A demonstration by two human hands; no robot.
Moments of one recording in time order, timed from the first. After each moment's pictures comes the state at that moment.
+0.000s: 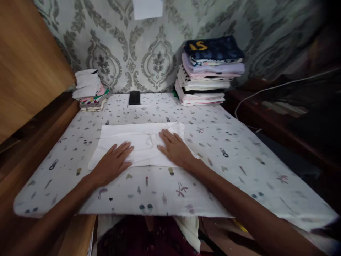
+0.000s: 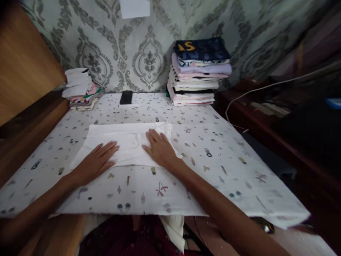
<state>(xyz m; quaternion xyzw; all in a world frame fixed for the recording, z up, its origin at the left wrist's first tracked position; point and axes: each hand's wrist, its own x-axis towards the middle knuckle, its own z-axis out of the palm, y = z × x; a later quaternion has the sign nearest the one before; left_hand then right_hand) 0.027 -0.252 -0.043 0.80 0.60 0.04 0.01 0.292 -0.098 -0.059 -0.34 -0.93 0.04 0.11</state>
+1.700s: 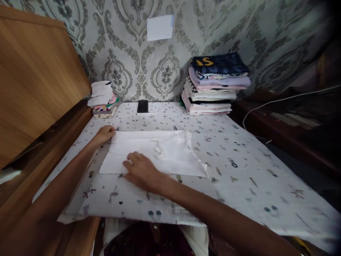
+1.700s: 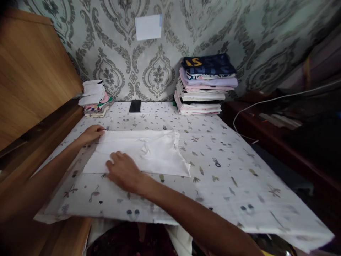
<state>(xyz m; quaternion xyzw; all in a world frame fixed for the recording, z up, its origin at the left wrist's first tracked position) -0.118 -0.143 -0.023 0.54 0.81 0.20 0.11 0.180 -0.192 -0.009 -0.11 -0.99 0.06 0.11</state>
